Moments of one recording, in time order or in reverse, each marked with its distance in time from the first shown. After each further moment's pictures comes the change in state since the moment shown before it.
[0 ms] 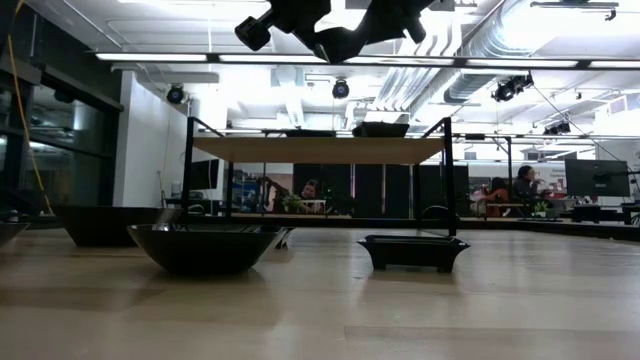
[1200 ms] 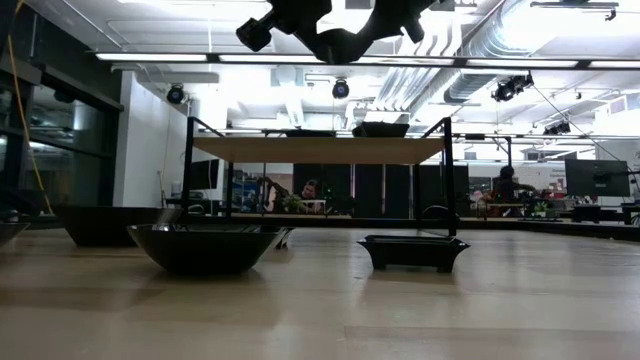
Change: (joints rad) left arm 0.000 0.000 -0.001 -0.001 0.067 -0.001; right arm 0.000 0.000 0.000 -0.002 -0.038 -0.044
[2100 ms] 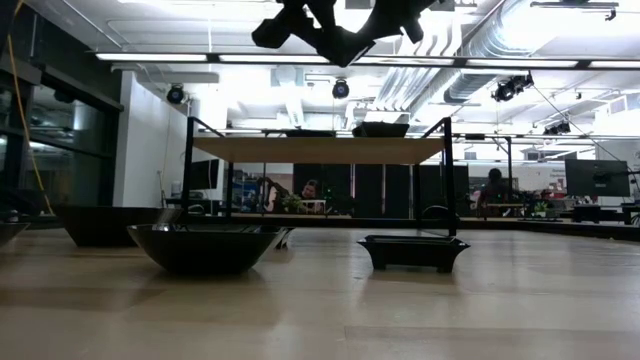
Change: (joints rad) left arm -0.007 0.000 -0.001 0.097 0.107 -0.162; right arm -0.007 -0.001 0.000 0.002 -0.025 -0.002
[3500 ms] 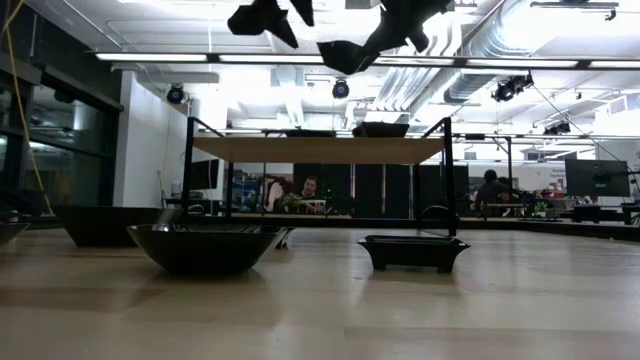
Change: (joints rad) left arm -0.066 -0.050 0.002 -0.225 -0.160 -0.360; right arm -0.099 0.001 0.000 -0.024 -0.017 -0.018
